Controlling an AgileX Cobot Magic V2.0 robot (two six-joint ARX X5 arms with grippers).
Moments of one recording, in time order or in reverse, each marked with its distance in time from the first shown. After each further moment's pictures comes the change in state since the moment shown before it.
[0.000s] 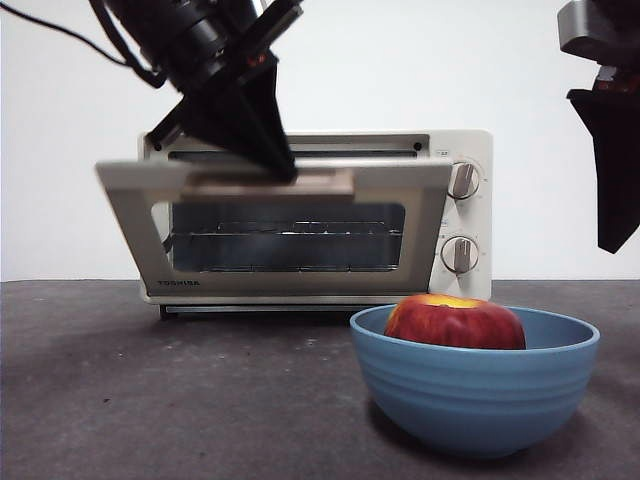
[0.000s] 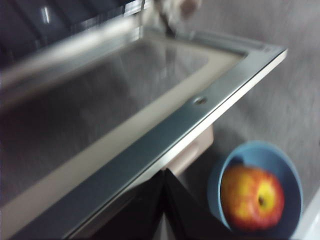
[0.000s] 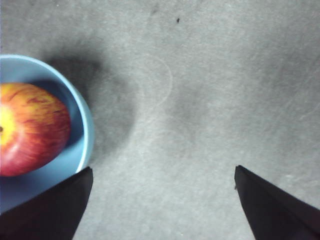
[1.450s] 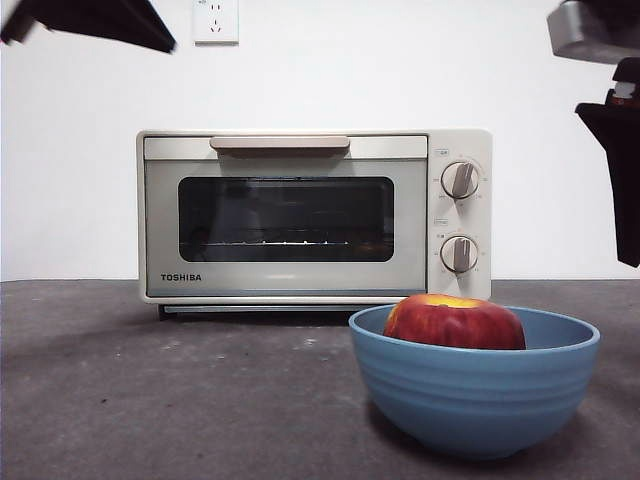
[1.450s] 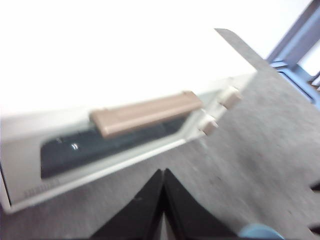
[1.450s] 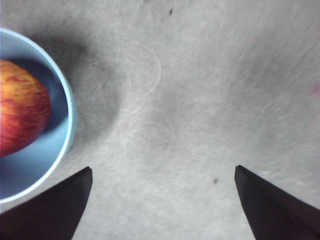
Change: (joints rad) left arm 0.233 -0.447 -0.285 0.353 0.037 -0.099; right arm 0.058 0.000 0.000 -0.028 0.095 -0.045
